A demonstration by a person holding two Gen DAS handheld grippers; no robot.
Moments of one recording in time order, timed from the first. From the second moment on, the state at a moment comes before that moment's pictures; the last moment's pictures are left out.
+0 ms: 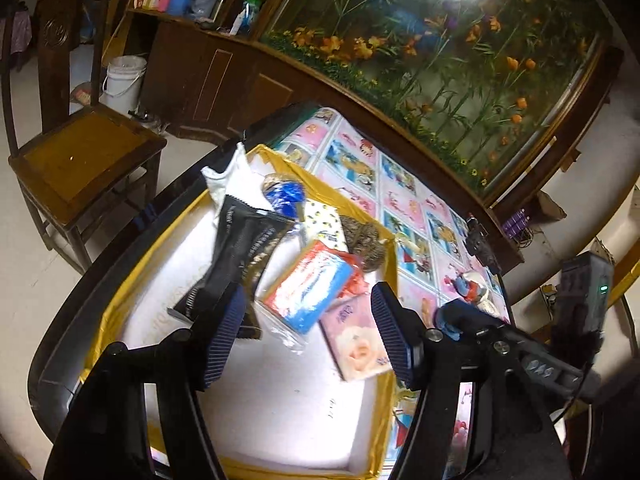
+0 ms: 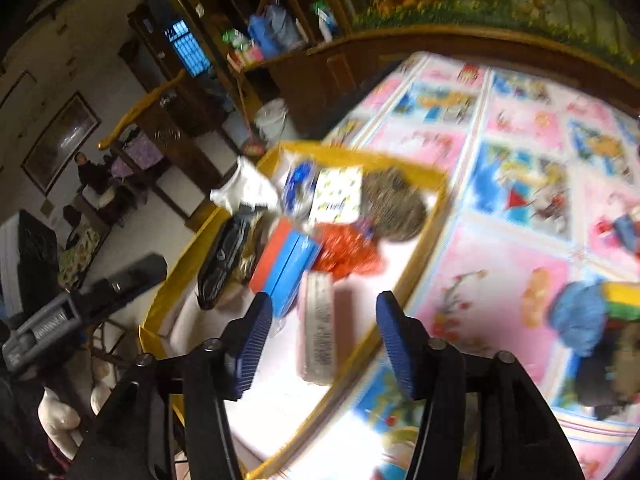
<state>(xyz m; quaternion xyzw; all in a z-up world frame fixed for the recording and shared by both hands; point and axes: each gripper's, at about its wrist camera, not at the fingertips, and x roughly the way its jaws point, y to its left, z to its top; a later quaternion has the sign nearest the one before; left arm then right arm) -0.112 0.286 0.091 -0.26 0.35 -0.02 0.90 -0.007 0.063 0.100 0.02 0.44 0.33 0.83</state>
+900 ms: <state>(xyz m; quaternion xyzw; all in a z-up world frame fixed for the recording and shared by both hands) -0.113 0.106 0.081 -0.12 0.42 -0.13 0.89 -0.075 -0.285 0.073 0.18 0.39 0.06 0.90</state>
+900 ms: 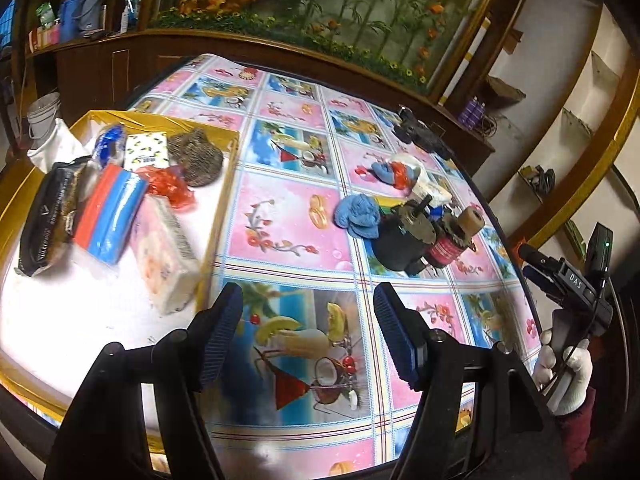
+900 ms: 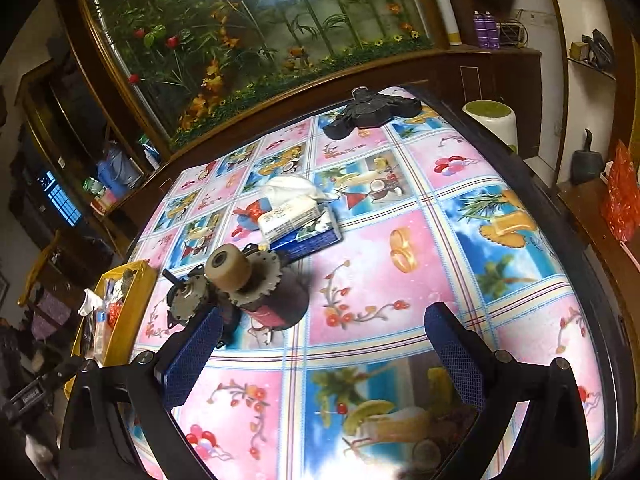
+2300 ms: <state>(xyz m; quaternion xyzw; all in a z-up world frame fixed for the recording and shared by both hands) -0.107 0.015 0.028 0.11 0.43 -0.07 0.89 -0.045 -0.311 0.011 0.20 0.42 0.02 0.89</state>
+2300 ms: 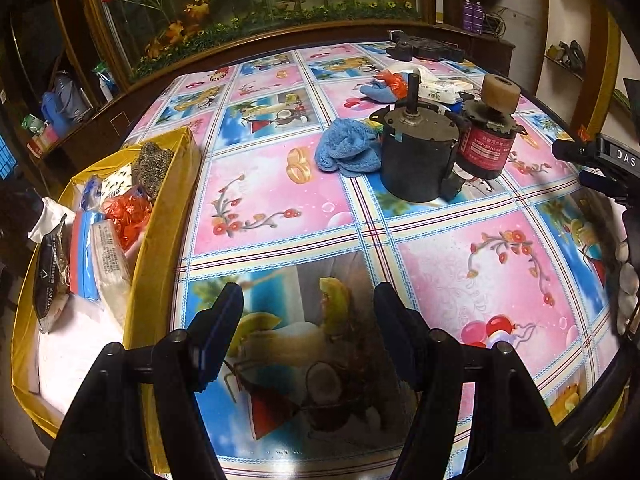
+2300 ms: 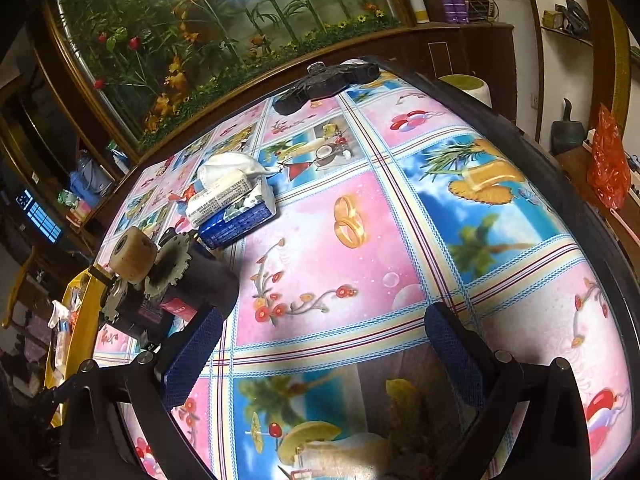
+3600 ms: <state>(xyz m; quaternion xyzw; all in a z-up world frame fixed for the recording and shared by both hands) -0.091 0.033 0.003 0.04 0.49 -0.09 0.86 -0.046 -0.327 0.021 0.21 0.41 0.02 0.89</state>
